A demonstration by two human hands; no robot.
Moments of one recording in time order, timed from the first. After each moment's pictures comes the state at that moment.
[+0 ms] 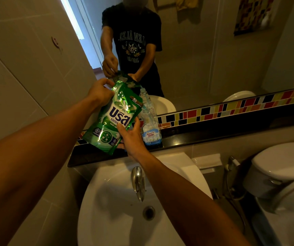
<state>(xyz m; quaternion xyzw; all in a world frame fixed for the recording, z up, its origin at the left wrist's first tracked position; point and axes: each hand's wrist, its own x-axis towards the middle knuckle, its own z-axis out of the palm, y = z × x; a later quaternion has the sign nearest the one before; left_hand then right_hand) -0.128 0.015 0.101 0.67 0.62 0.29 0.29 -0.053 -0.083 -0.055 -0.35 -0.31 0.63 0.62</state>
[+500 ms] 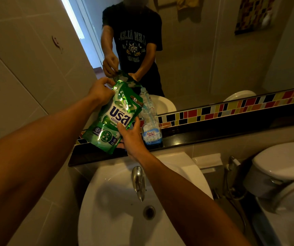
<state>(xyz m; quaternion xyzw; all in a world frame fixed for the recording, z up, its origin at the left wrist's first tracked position) -0.127 0.015 0.101 0.67 0.62 0.29 0.28 -0.055 -0.083 -0.053 -0.35 -0.31 0.63 0.62</state>
